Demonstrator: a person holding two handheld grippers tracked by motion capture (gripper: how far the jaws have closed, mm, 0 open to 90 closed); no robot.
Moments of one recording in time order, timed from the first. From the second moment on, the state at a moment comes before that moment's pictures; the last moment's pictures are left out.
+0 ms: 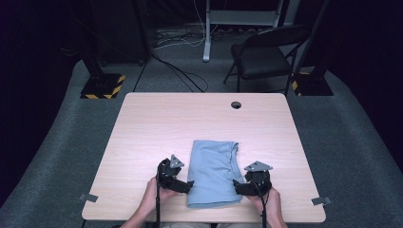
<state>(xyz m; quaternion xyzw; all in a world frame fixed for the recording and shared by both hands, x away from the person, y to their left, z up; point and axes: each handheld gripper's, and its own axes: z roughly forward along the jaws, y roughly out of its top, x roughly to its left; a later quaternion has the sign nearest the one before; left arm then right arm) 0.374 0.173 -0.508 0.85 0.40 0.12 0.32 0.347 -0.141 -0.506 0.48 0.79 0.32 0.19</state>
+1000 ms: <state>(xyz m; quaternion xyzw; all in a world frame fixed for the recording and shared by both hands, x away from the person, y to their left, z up) 0.398 0.177 -0.524 0.82 0.44 0.16 0.32 0.380 -0.134 -0.523 0.46 0.80 0.32 0.21</state>
